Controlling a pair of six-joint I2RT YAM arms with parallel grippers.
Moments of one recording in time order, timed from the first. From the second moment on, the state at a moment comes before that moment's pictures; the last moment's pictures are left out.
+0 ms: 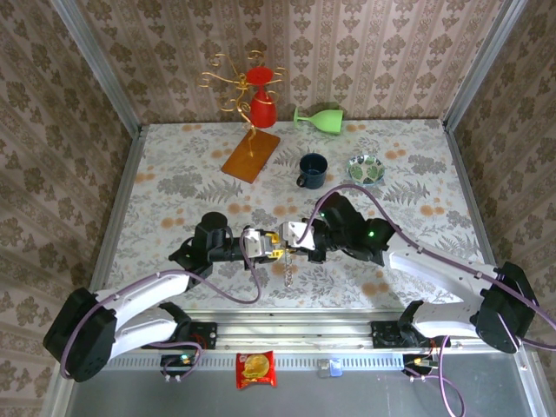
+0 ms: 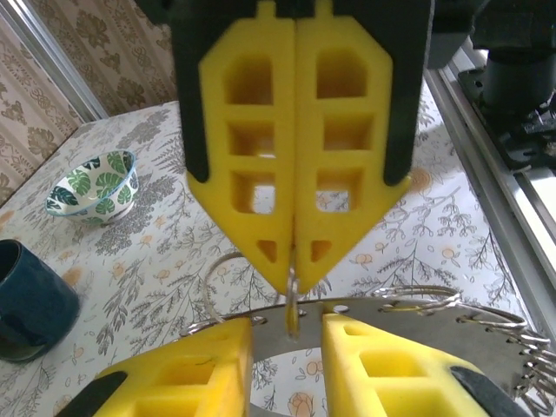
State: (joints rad) left arm -0.71 1.06 0.41 0.30 0.72 0.54; right arm 0.81 1.24 0.91 -0.39 -0.36 -0.66
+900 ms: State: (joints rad) left arm -0.73 1.06 0.44 0.25 0.71 0.59; right arm 0.74 1.13 0.83 -0.35 -0.40 -0.59
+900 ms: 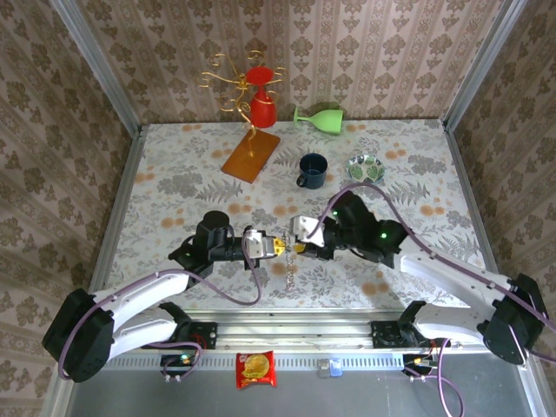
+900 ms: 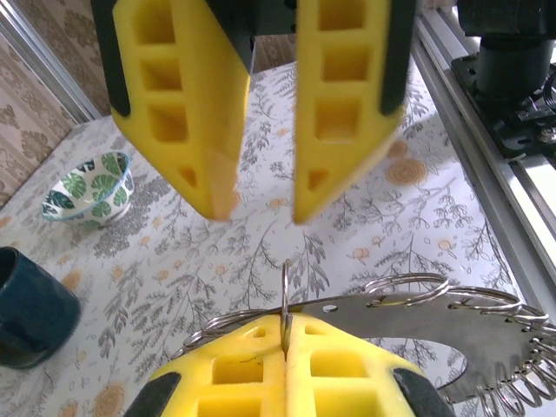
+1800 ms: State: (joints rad) left arm -0.73 1.09 0.37 0.49 0.81 0.52; right arm 0.75 1.13 0.71 -0.10 -0.55 -0.54
